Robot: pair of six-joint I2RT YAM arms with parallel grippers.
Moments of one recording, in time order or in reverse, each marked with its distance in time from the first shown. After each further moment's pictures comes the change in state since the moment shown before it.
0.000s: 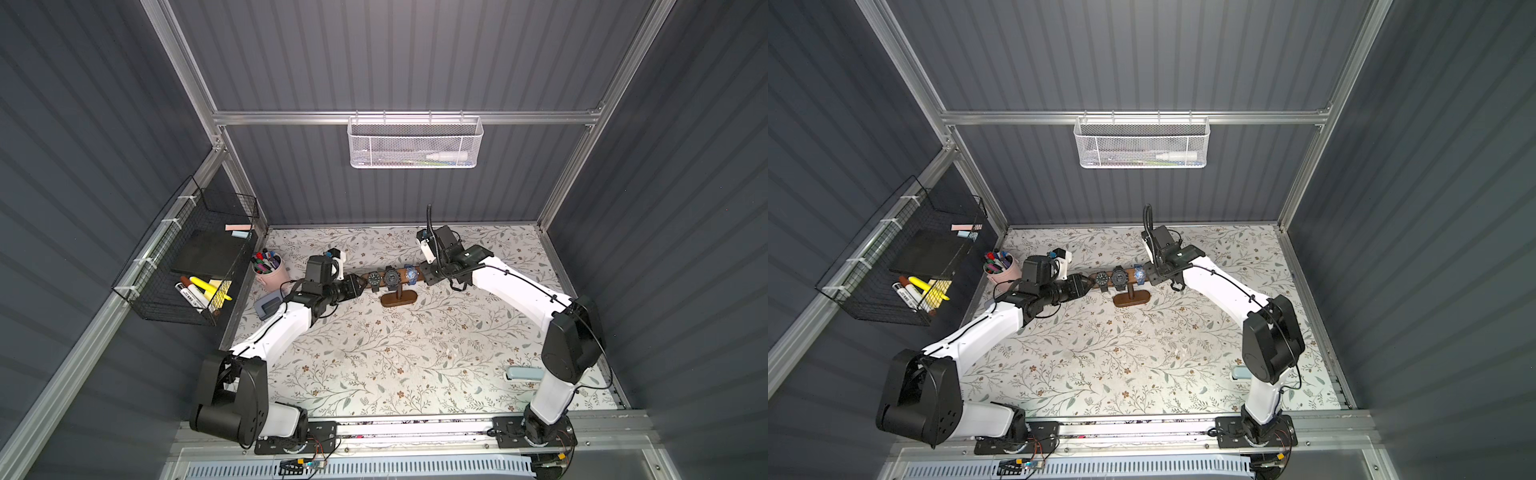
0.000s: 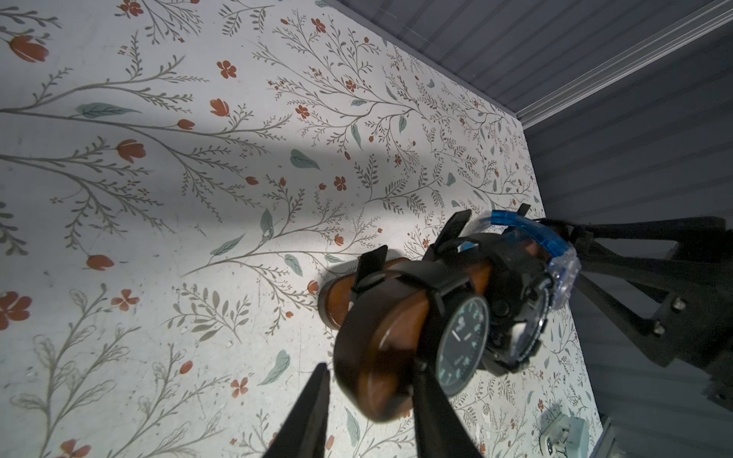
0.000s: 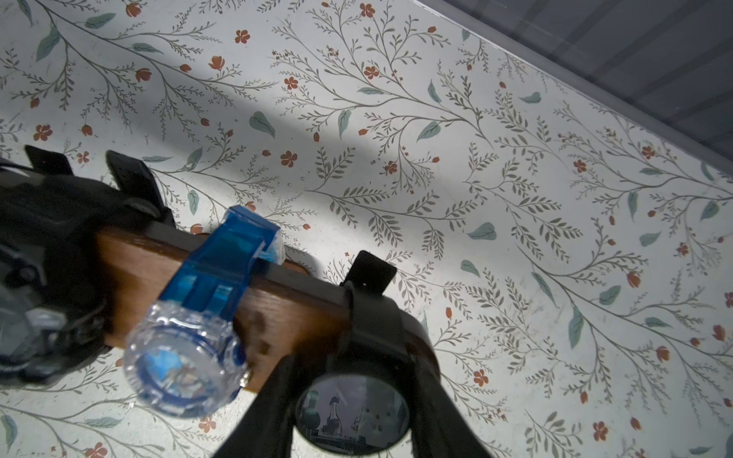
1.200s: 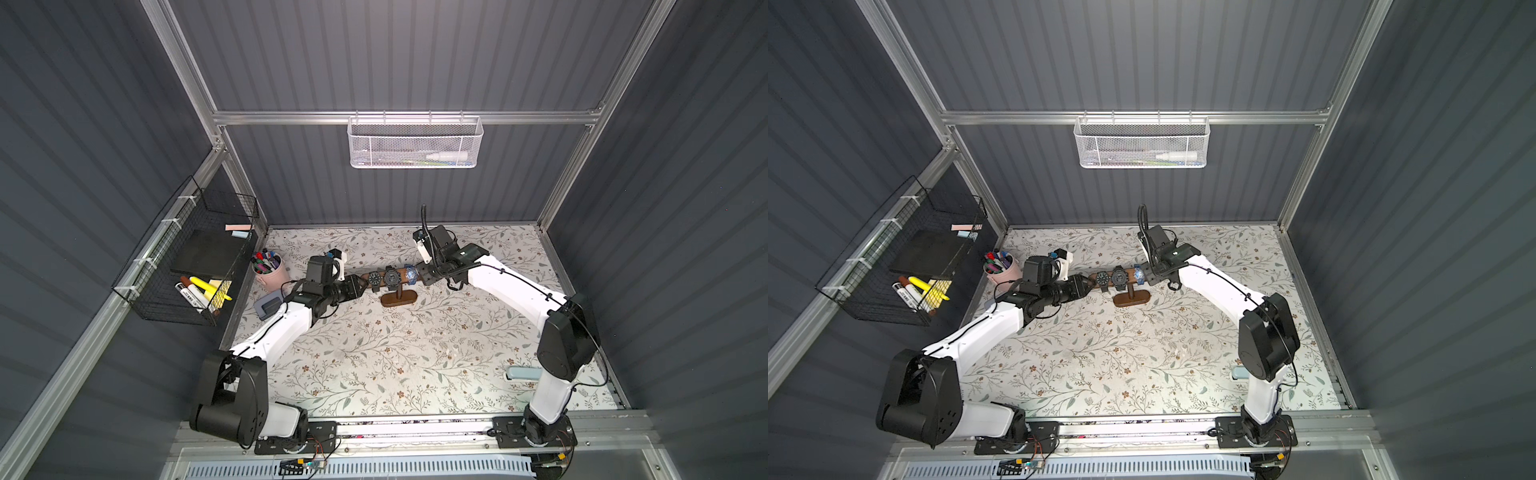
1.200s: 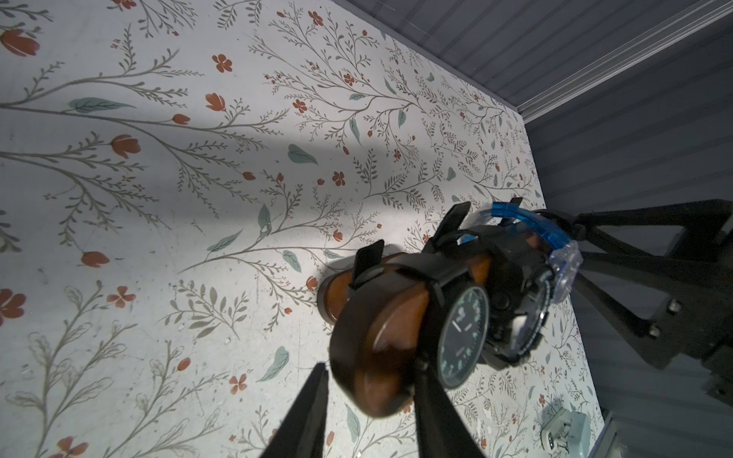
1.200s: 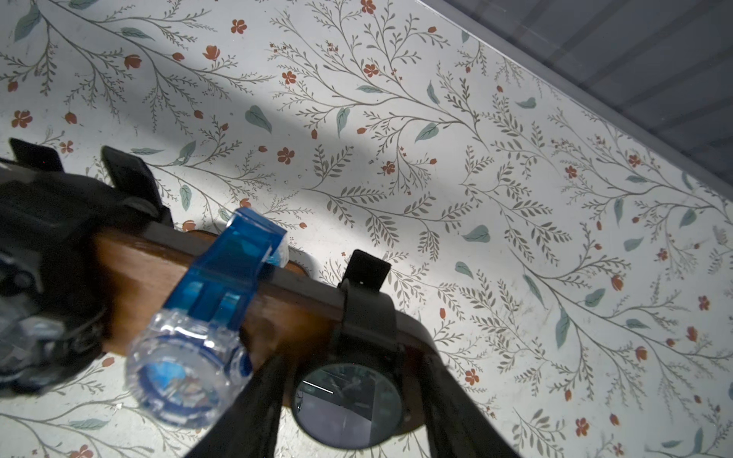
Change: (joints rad) left arm -0.011 0.000 0.000 -0.011 0.000 0.008; right arm 0.019 0.023 0.034 -0.031 0.038 -0.018
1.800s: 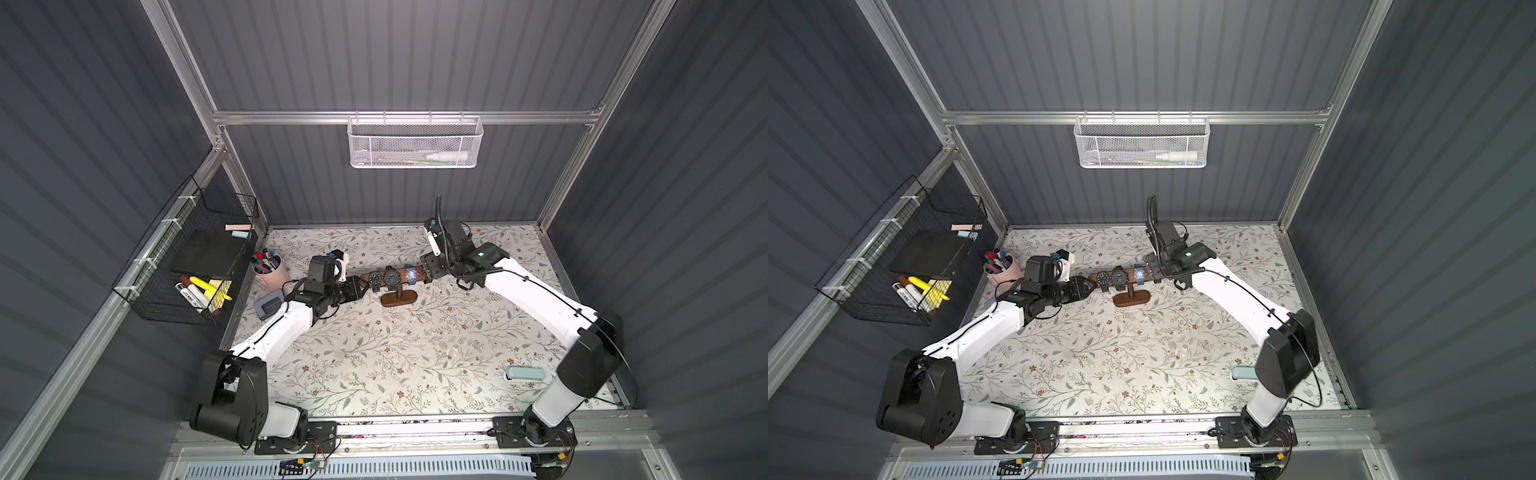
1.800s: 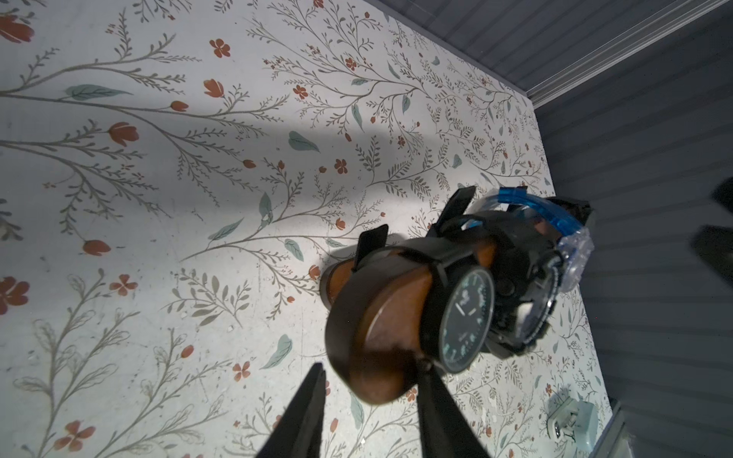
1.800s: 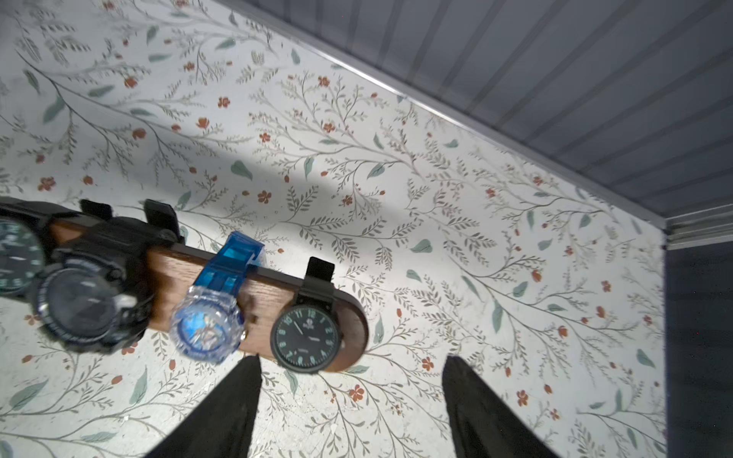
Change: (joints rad) left arm -0.002 0.000 0.024 -0.068 -0.026 0.029; right arm 0.008 -0.214 -0.042 0.008 0.103 0.028
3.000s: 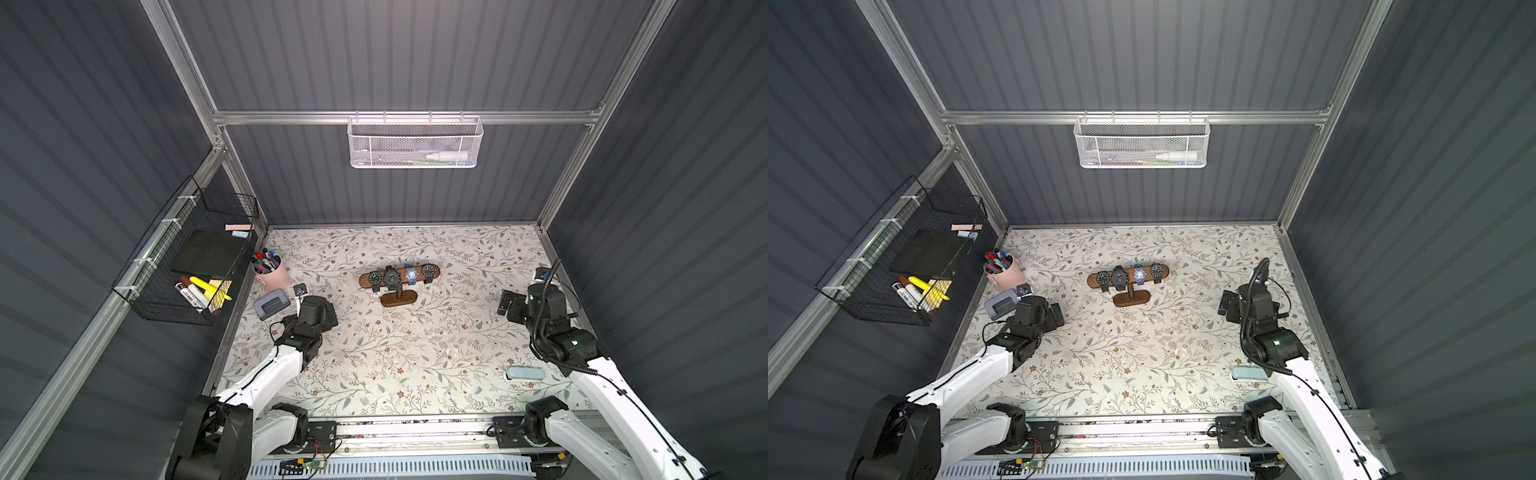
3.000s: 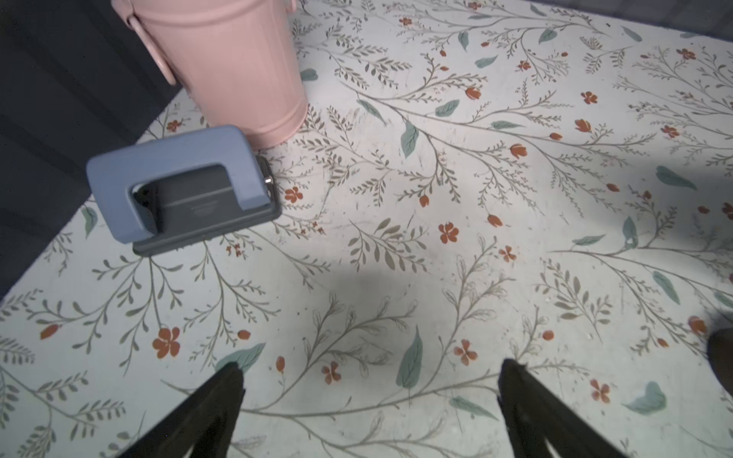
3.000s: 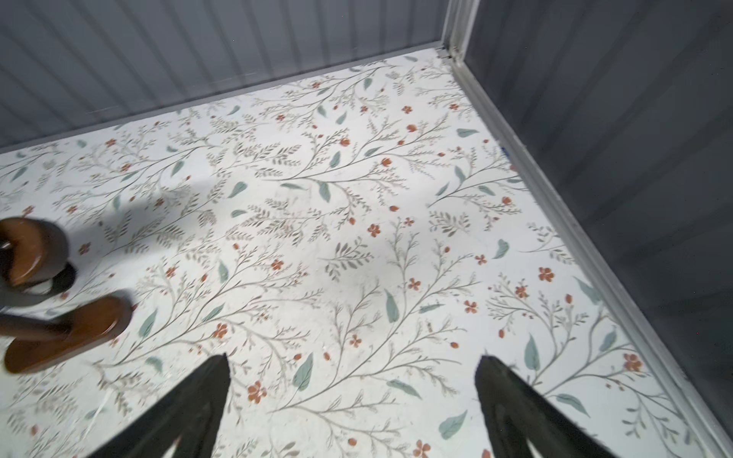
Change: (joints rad) left arm 0.002 -0.250 -0.435 0.198 -0.822 0.113; right arm -0.394 -0.790 -0.830 0.193 0.096 0.293
